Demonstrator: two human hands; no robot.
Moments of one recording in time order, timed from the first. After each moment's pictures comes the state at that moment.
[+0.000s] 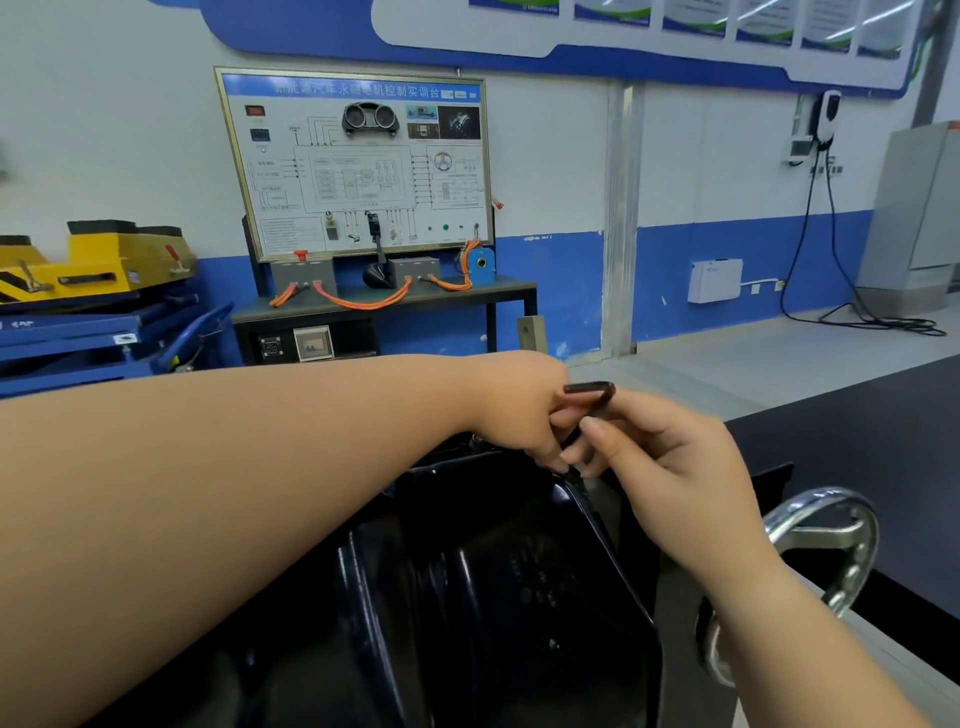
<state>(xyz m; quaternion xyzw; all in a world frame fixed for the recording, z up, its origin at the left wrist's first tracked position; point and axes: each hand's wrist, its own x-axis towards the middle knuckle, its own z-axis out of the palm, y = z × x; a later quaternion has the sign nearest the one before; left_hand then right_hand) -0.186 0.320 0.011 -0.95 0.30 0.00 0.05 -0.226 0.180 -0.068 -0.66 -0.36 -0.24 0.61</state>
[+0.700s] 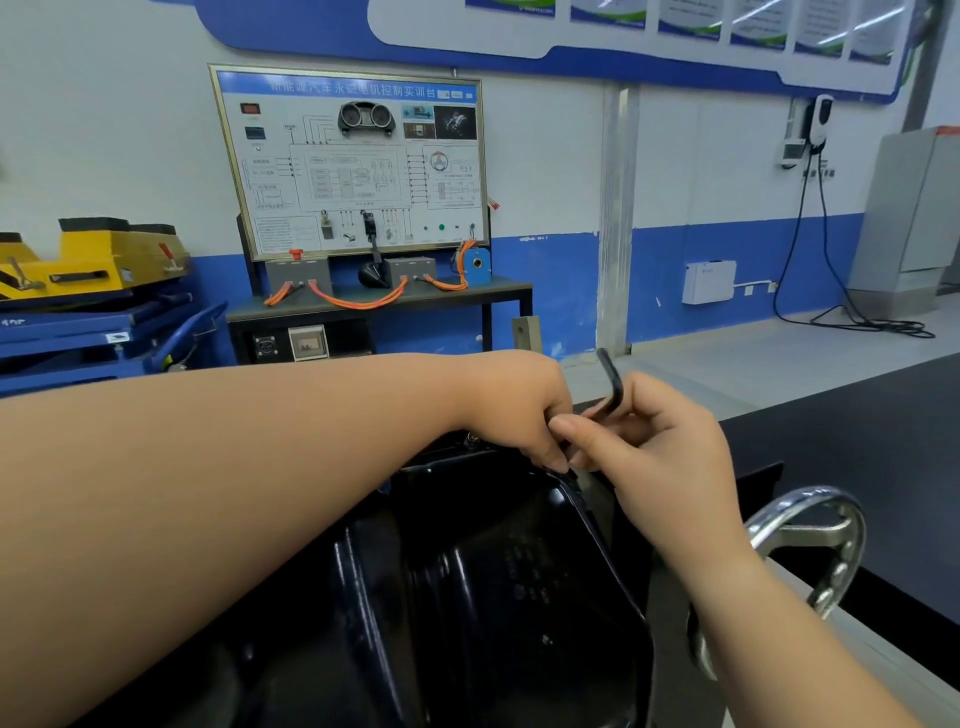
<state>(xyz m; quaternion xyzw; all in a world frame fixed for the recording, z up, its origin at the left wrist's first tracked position) -0.188 0.320 0.014 -0.95 0.31 0.01 0.04 -0.223 0.184 -0.068 -0.70 -0.26 -0.29 0.60</state>
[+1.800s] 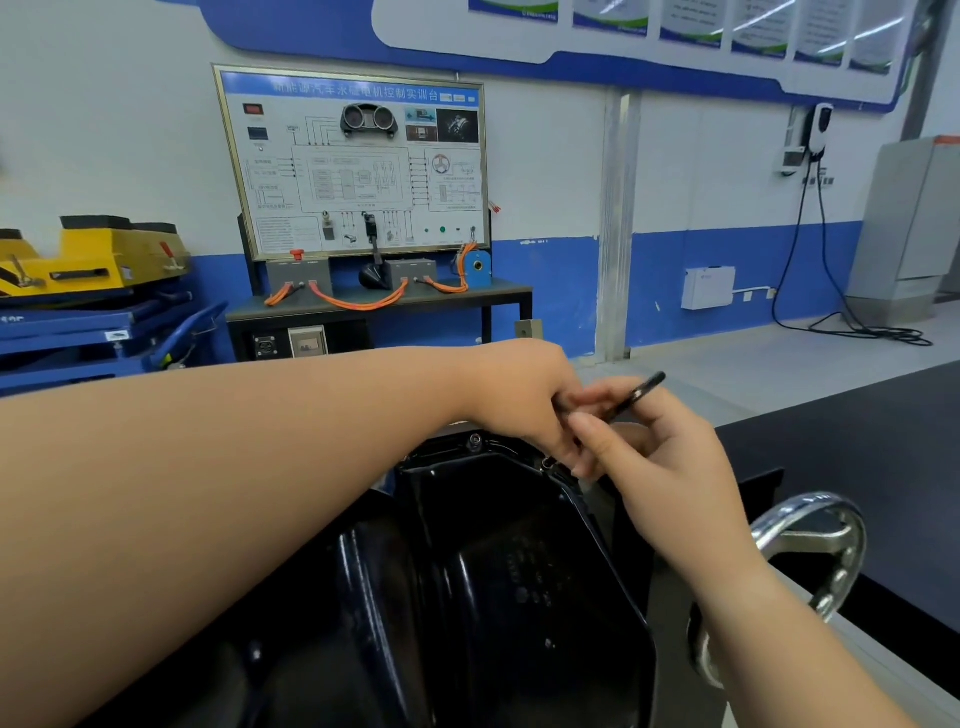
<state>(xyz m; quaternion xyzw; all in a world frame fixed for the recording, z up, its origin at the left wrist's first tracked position) -0.196 0.321 0.021 -0.95 0.31 0.00 -0.03 -0.227 0.183 -0.067 -0.69 -0.28 -0.23 0.63</state>
